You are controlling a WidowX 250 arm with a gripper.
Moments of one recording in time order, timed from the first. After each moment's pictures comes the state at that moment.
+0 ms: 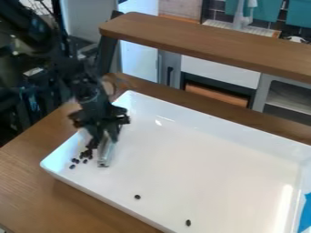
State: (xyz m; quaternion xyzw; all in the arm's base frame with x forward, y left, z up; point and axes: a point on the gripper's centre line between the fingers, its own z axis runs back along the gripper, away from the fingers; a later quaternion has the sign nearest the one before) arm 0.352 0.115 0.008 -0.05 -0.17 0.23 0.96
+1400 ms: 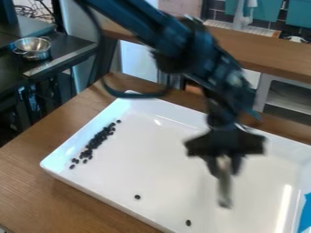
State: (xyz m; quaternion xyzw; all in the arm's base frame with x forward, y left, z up) arm 0.349 -0.137 0.043 -0.09 -0.15 0.19 0.97
